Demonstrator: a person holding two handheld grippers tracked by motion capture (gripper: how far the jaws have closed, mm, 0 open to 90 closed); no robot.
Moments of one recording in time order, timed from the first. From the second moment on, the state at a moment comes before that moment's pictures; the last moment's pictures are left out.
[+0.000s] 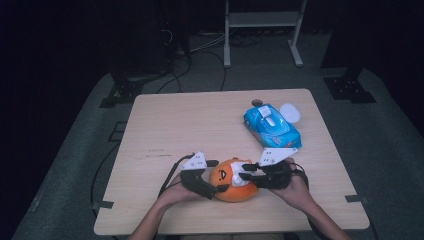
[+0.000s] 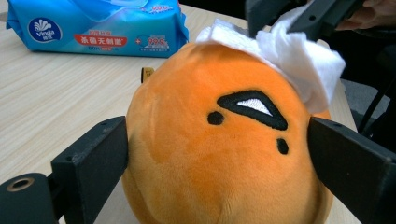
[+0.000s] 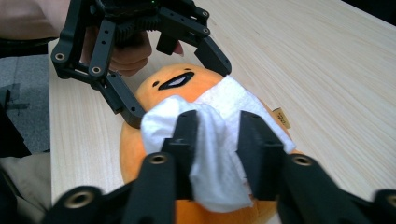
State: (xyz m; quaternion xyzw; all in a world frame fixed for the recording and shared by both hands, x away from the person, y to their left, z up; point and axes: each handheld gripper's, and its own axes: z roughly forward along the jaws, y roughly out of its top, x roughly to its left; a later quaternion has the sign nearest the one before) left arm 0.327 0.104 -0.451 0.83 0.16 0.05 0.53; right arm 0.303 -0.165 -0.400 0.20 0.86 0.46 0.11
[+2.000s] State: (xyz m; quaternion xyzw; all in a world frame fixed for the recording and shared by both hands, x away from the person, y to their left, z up) left arm 0.327 0.109 -0.440 0.83 0.16 0.08 0.52; right arm 0.298 -0.165 -0.410 0.23 0.86 0.45 0.09
